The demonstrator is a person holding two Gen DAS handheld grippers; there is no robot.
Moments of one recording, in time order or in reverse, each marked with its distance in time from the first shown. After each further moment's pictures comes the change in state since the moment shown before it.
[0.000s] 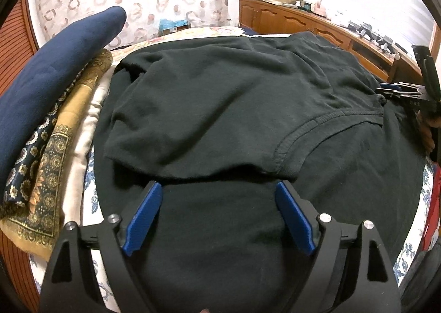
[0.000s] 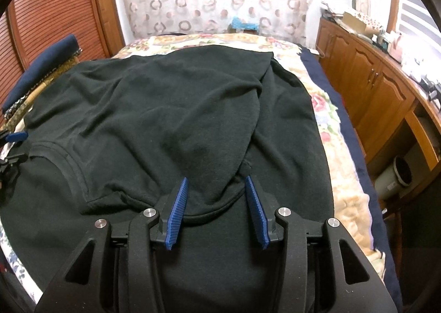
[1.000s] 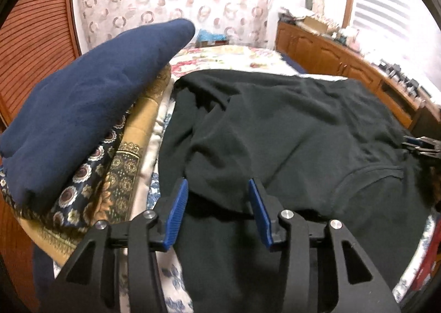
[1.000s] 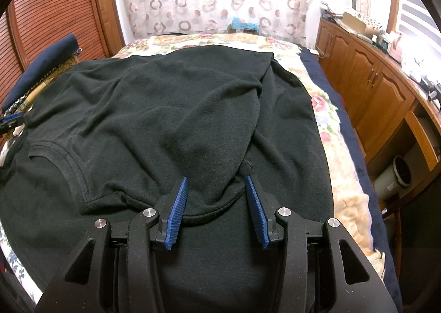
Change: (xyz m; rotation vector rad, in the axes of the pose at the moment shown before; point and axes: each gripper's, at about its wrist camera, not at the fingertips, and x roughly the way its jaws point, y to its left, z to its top) left arm -0.012 0.058 0.015 -0.167 -0.089 0.109; right arm 0.000 -0.001 0.000 0.000 0.000 0.000
